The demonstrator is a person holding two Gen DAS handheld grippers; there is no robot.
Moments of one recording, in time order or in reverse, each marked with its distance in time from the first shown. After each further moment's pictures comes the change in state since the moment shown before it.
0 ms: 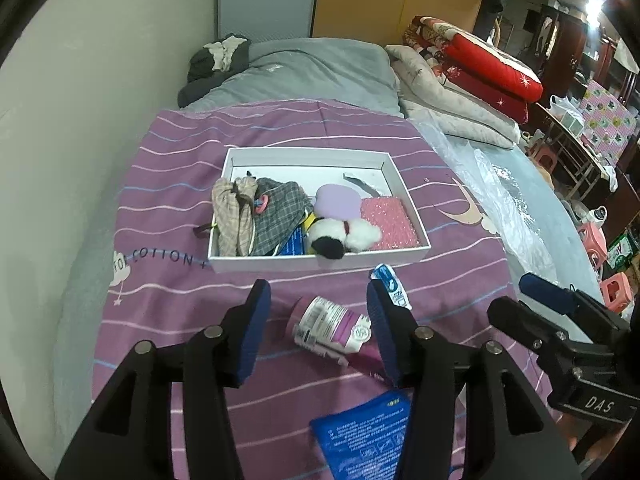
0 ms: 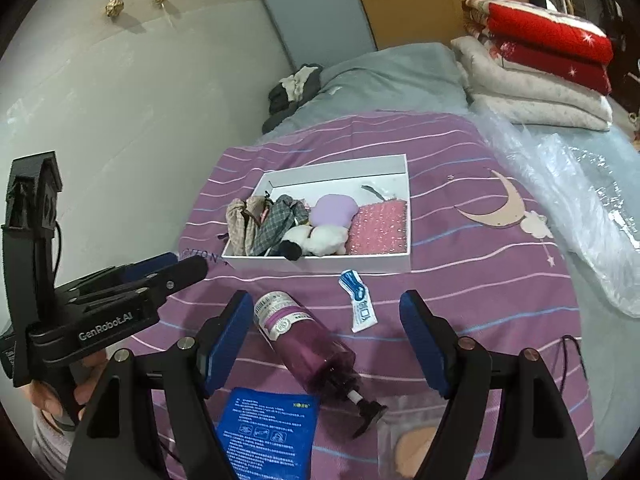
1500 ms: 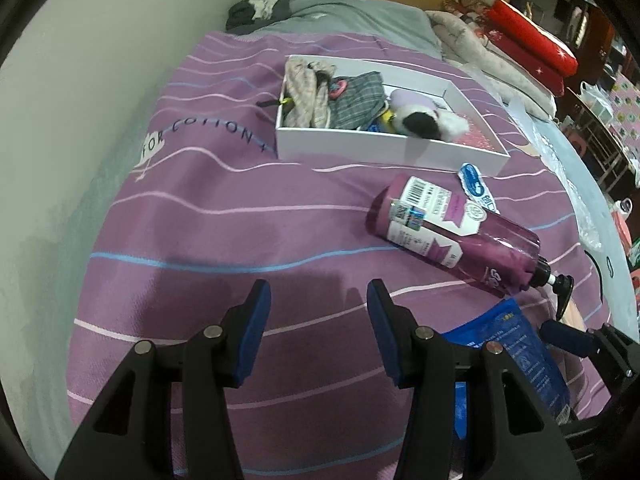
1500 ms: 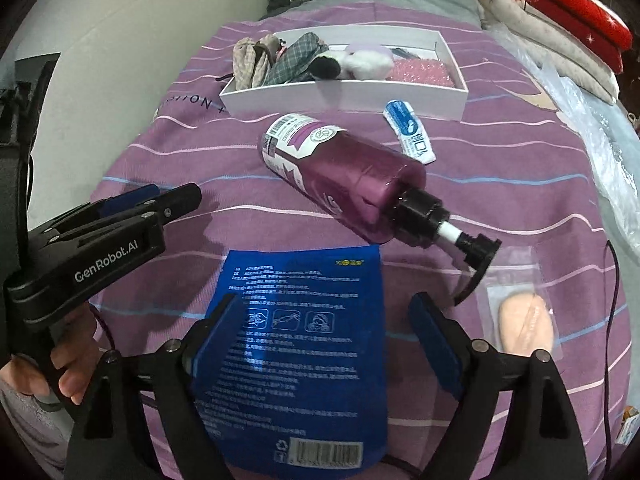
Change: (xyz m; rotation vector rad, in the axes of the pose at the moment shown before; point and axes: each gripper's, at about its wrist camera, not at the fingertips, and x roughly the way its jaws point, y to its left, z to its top) left arm 0.041 0.062 -0.098 -0.055 0.087 0.087; right arm 0.066 0.063 -0.114 -0.078 0.287 -0.121
